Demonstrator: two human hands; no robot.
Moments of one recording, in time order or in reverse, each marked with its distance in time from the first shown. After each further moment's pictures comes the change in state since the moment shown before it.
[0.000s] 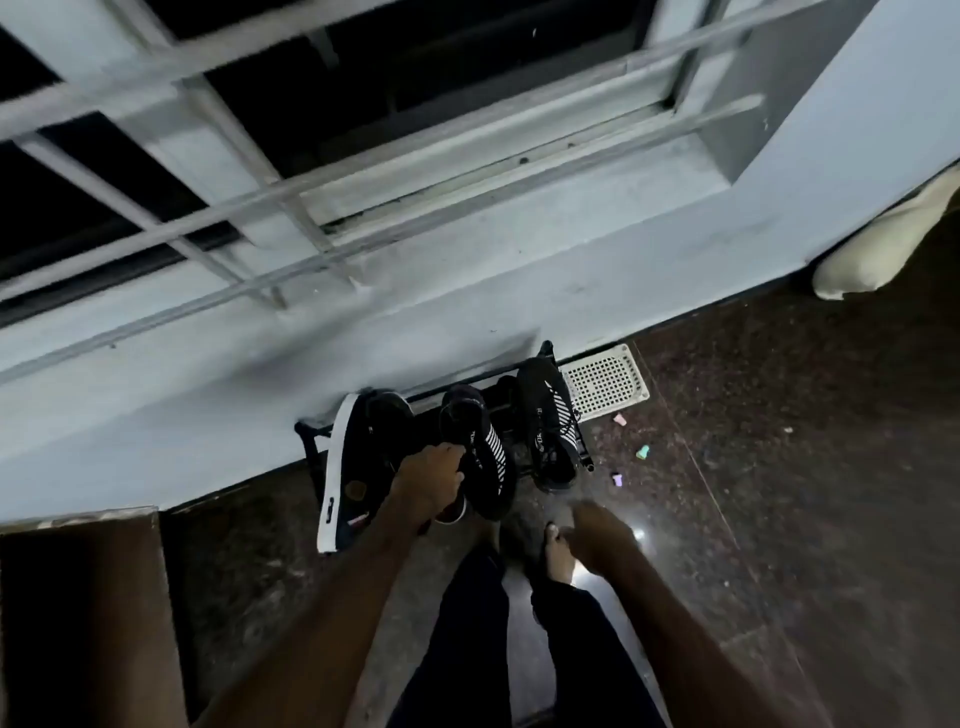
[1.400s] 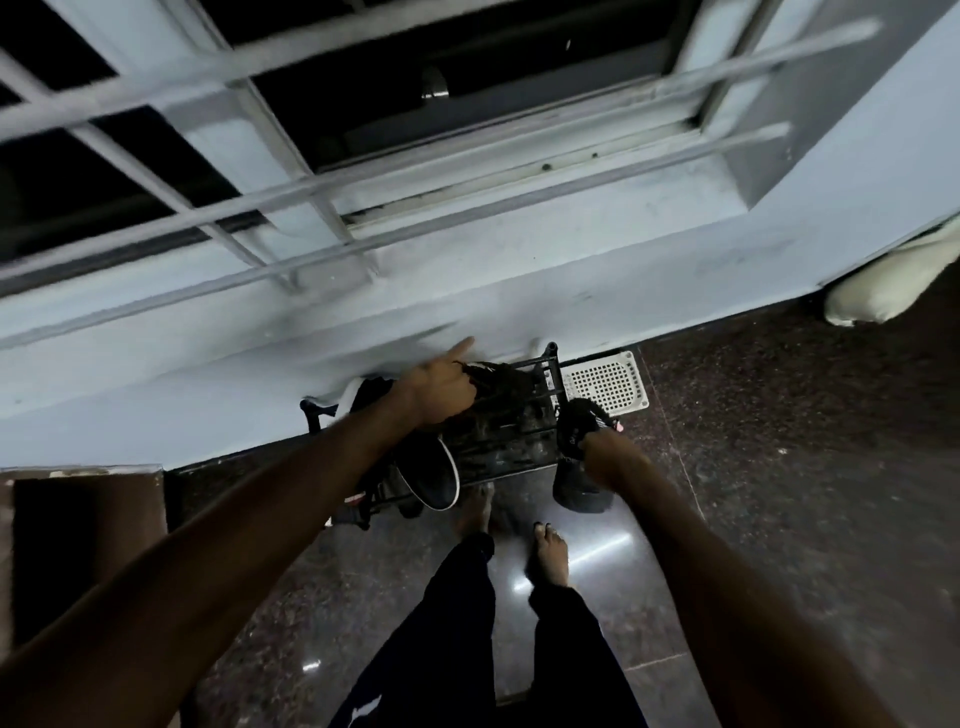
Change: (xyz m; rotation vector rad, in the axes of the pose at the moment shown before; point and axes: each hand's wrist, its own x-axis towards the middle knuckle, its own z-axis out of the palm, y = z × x) left_hand 0.029 0.015 -0.127 1.041 0.159 0.549; right_hand 0.040 -0.001 -0.109 -0.239 0.063 -0.062
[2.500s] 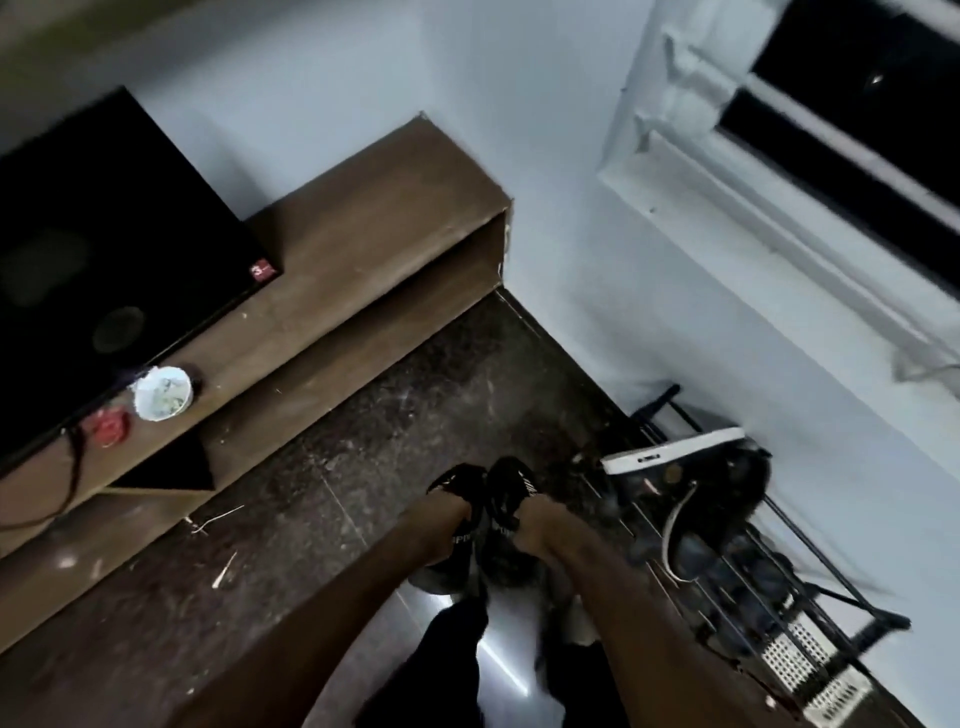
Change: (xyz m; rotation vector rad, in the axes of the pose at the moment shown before) left_hand -0.422 0.401 0.161 -1.919 -0.162 -1.478; right_hand -0.168 -0.448 0.262 -0.726 -0.418 -0.656
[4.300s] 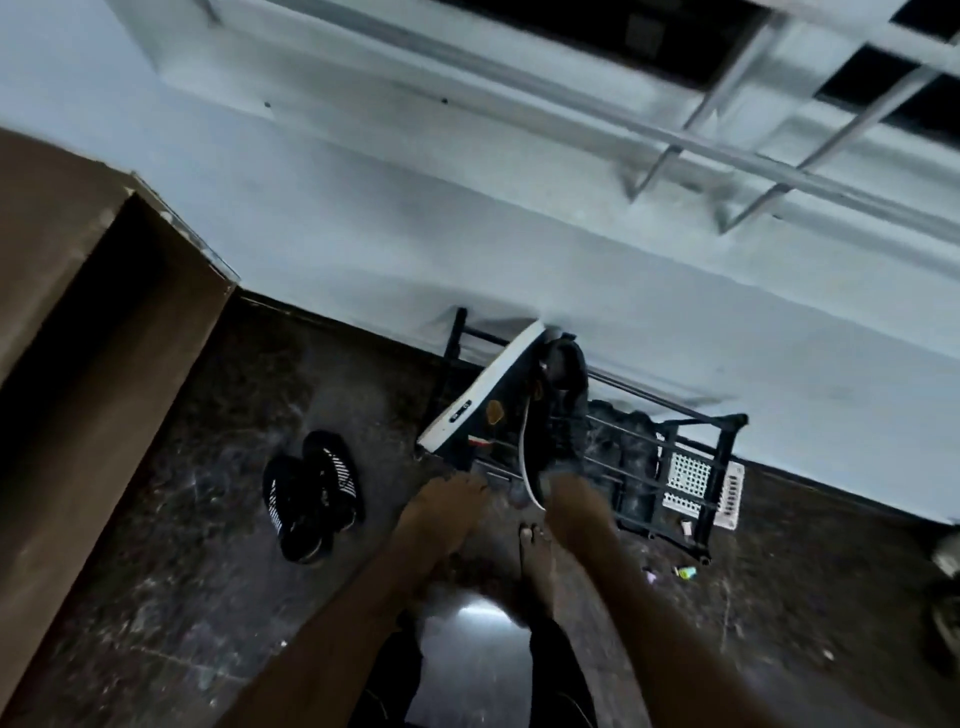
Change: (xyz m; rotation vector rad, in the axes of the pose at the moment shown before) left_hand 0.207 0.203 0.114 0.962 0.050 0.827; right_hand 0.026 0.296 0.061 0.371 0.474 0.496
